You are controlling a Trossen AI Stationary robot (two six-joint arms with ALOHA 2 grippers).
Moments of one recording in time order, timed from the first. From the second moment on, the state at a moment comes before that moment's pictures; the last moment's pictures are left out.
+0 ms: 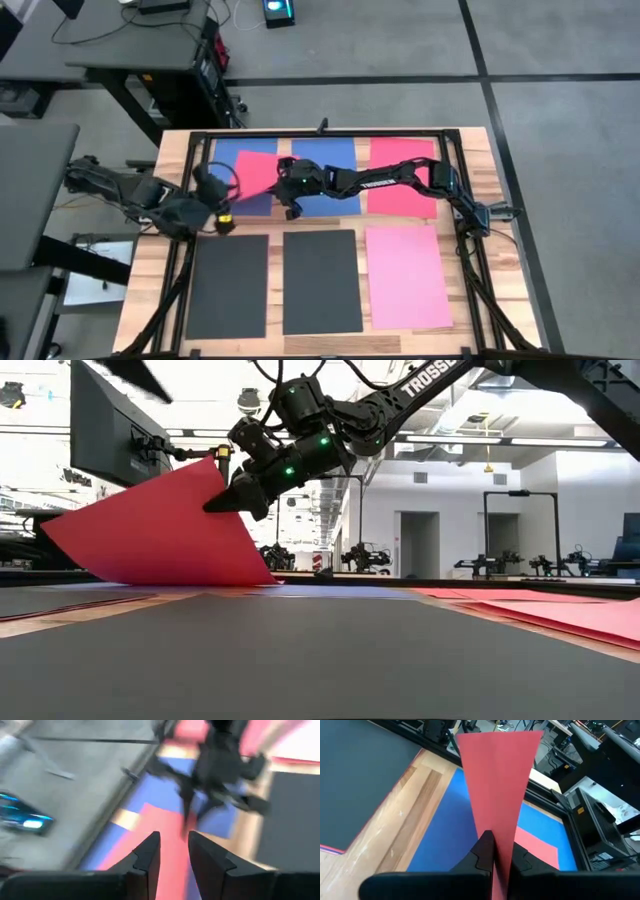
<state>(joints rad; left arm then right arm) -0.38 0.76 0.86 -0.95 -0.82 -0.42 -0.16 2.24 1.63 0.24 -0.04 -0.57</state>
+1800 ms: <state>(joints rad) -0.19 1.04 0.95 -0.71 -1.00 -0.19 -0.10 1.98 1.63 0.01 0.14 -0.71</state>
